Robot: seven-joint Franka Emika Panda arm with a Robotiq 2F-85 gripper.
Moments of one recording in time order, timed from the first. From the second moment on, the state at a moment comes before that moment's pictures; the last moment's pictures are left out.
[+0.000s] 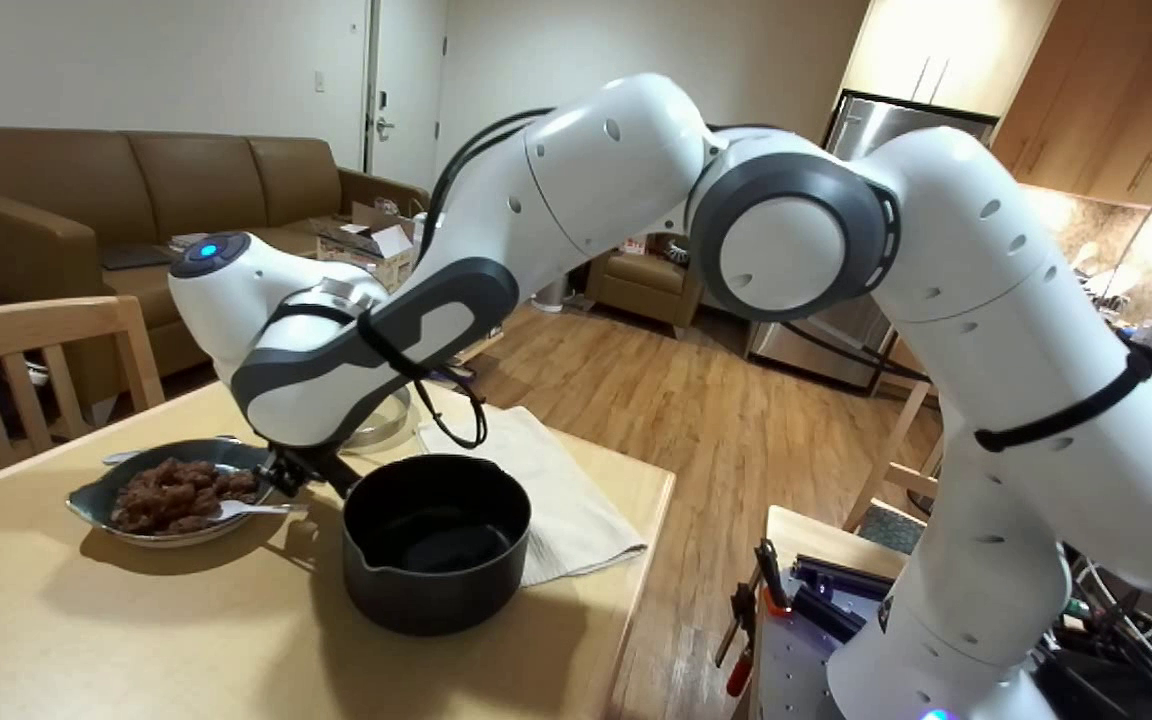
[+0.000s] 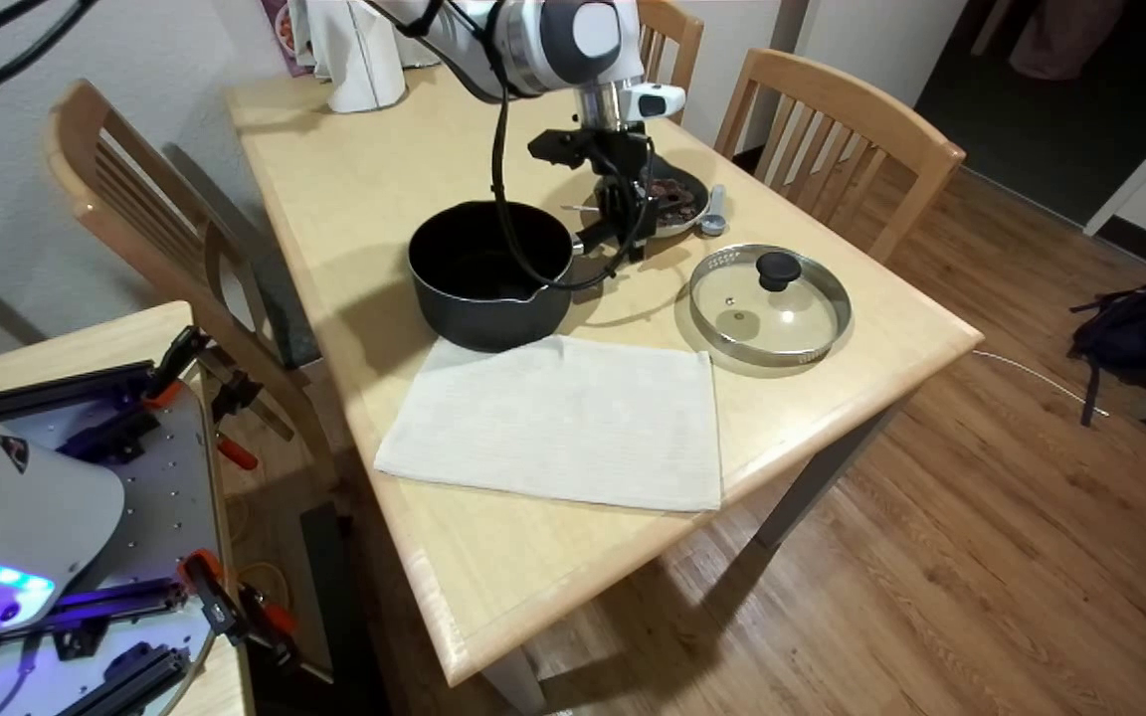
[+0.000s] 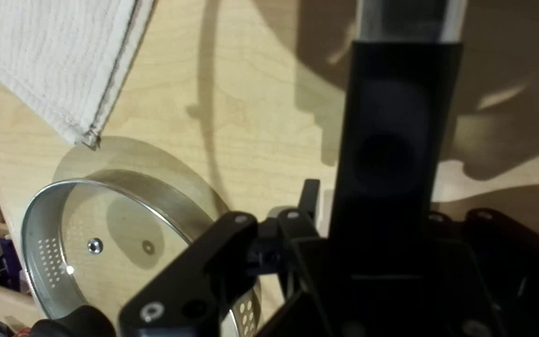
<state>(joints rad) 0.29 0.91 -0.15 -1.36 -0.34 2.16 0.47</state>
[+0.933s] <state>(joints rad) 0.29 0.91 -0.15 -1.36 -0.34 2.16 0.47</state>
